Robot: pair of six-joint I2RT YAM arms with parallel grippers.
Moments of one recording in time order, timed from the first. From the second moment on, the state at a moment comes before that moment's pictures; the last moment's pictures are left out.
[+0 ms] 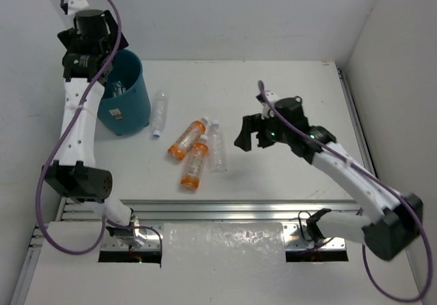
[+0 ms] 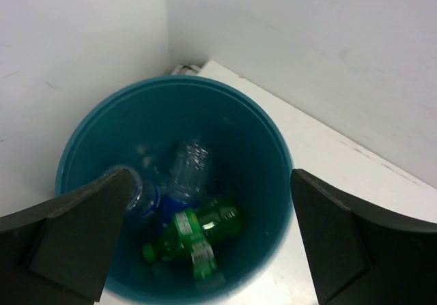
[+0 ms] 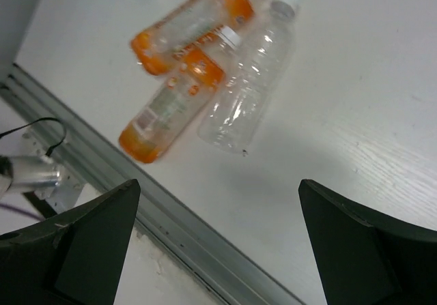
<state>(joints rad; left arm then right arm) 0.02 1.66 2.00 -0.69 -0.55 -0.31 0.52 1.09 0.96 -0.44 -0.27 0.28</state>
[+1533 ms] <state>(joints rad) -0.54 1.10 1.08 -0.14 0.52 -0.58 0.49 0.92 0.83 -0.18 -0.46 0.22</state>
